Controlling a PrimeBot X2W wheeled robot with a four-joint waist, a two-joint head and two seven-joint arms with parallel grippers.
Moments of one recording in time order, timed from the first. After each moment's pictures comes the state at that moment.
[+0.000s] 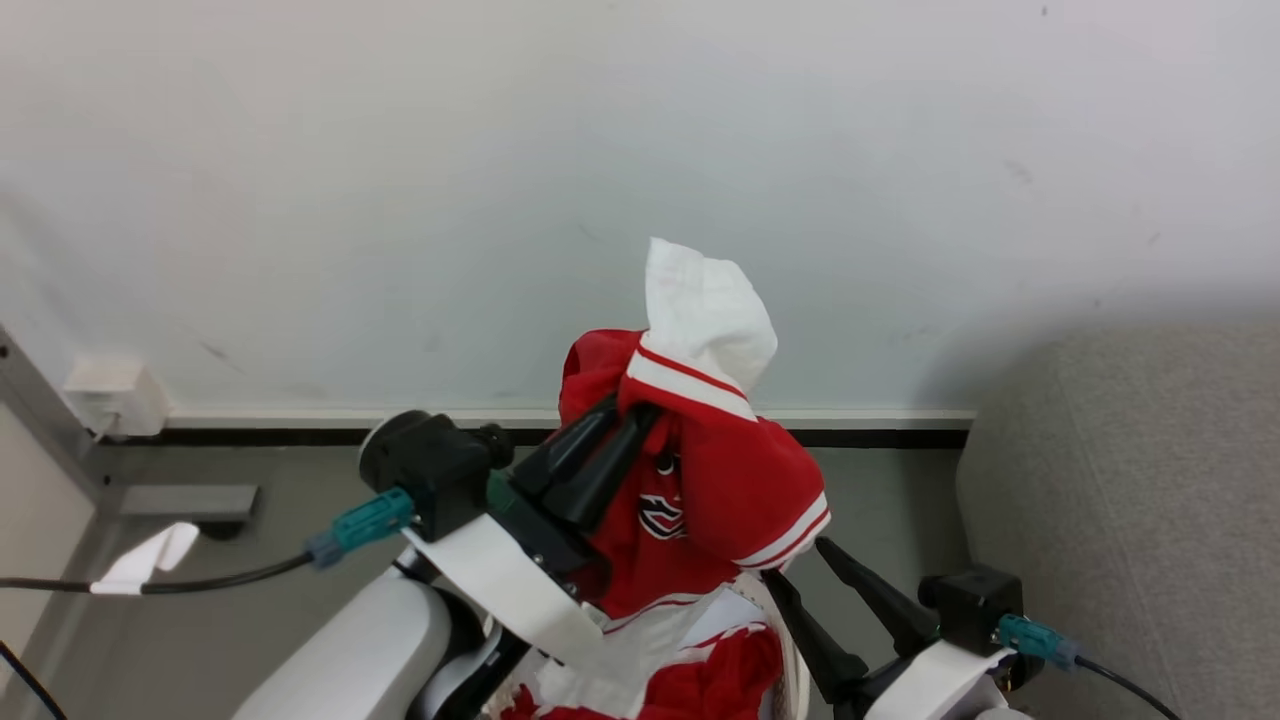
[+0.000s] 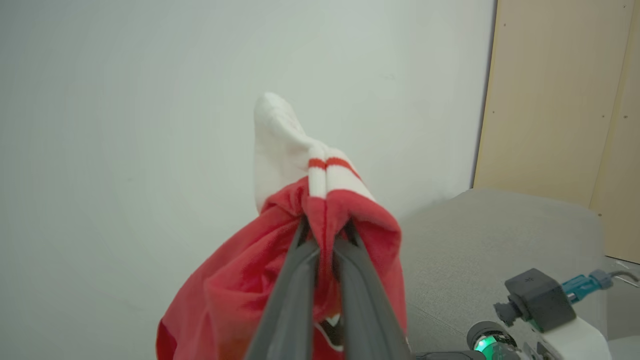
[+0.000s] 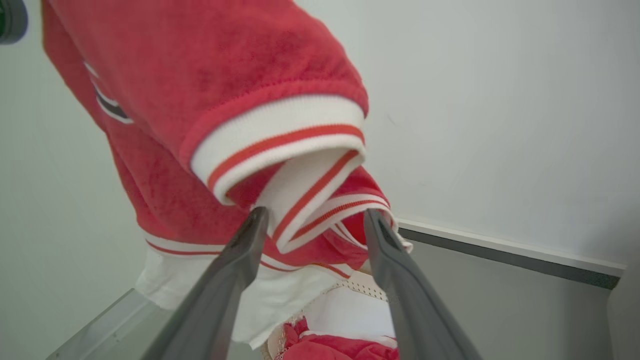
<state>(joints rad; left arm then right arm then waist) -0.51 0.36 -0.67 -0.01 -0.56 -0.07 -0.17 -0.40 -0.19 0.81 0.49 0.79 0.13 -0.26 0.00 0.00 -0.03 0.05</state>
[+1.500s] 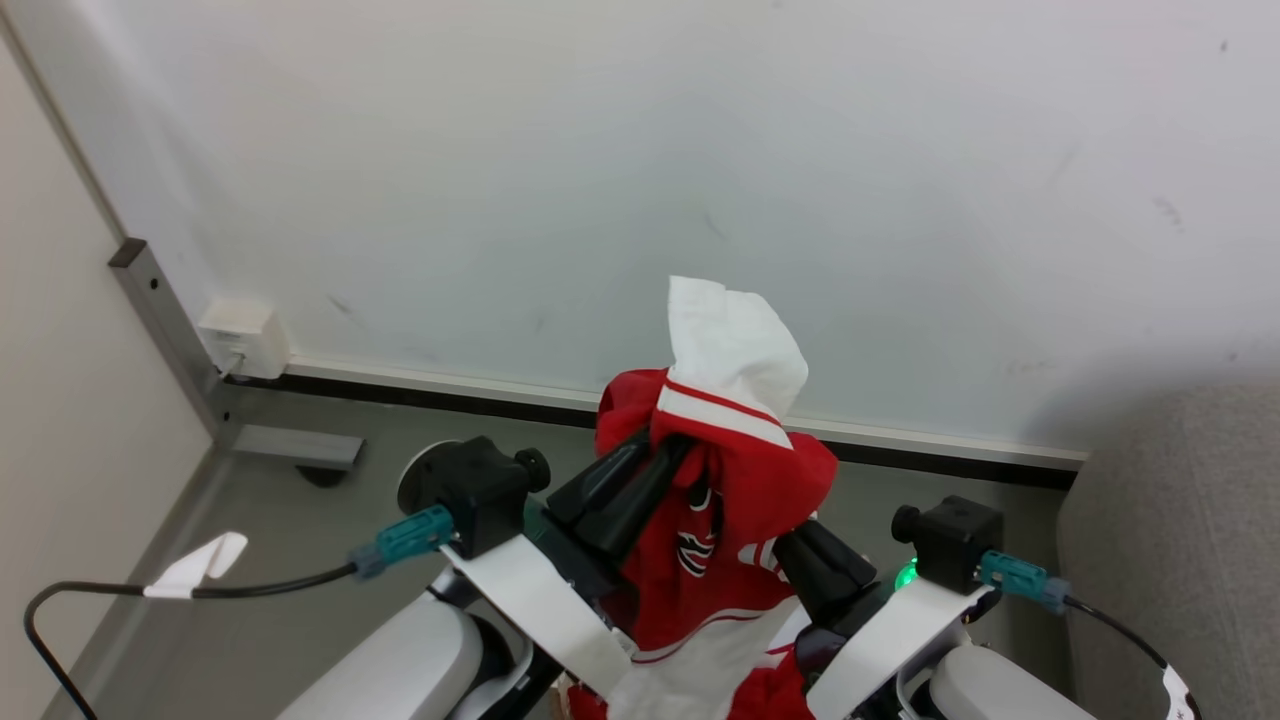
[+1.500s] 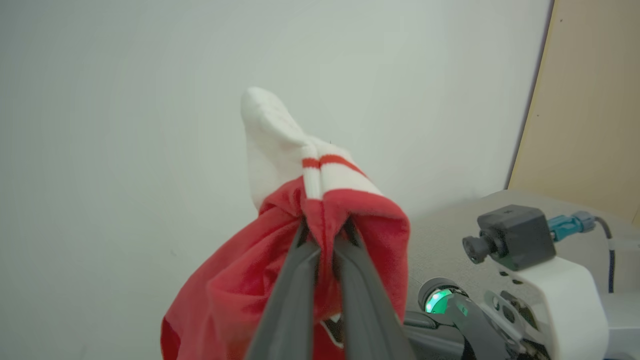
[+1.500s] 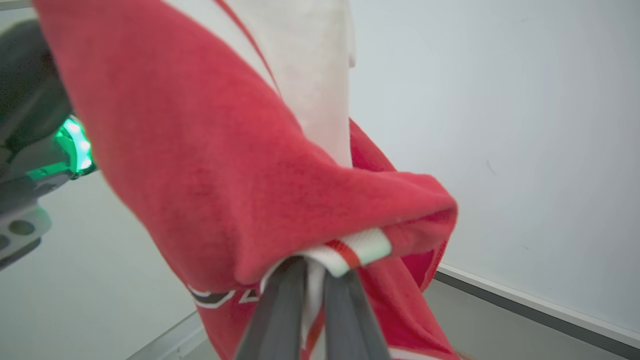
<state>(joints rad) -0.50 0.33 -0.74 0.00 -0.59 -0.07 -0.16 -0.52 -0.17 0.86 0.44 0.88 0.13 -0.26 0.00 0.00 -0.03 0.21</state>
